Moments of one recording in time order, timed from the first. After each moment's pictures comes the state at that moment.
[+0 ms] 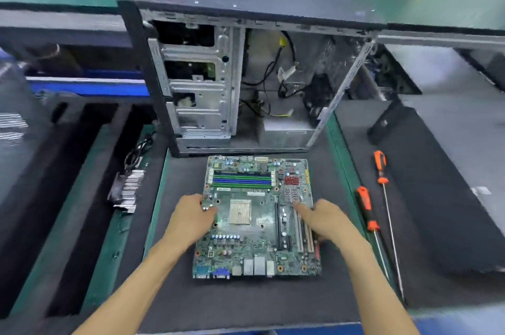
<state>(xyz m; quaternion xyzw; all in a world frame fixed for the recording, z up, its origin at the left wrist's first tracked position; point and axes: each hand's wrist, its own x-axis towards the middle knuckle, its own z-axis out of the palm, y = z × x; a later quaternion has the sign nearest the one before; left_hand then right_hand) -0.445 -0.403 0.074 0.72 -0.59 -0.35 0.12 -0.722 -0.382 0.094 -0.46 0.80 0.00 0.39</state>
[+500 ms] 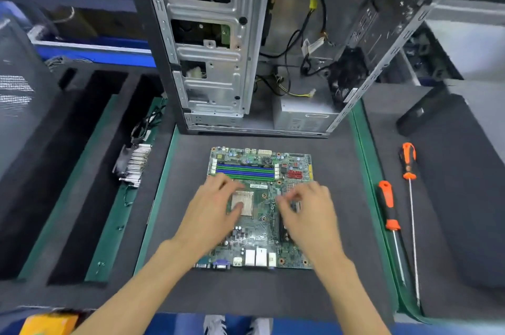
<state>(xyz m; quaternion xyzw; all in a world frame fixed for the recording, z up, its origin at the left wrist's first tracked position) -0.463 -0.378 0.054 0.58 -0.77 -0.20 0.18 -0.669 -0.359 0.074 -0.62 0.73 -0.22 0.21</state>
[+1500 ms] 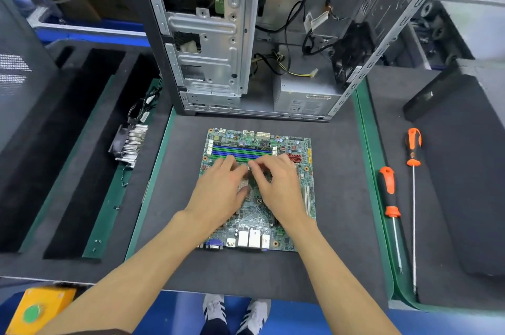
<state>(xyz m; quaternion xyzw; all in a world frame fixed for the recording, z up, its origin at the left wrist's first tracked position) -0.491 -0.385 0.044 0.58 -0.80 -0.13 0.11 -0.643 -0.393 0.026 -0.69 0.60 -0.34 0.23</state>
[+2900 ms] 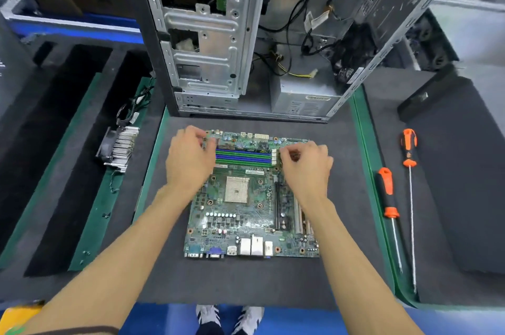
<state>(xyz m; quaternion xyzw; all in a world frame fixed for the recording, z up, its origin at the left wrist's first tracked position) -0.461 -0.446 0.052 0.75 -0.58 -0.21 0.26 -0.674 -0.430 0.043 -0.57 0.77 -0.23 0.16</state>
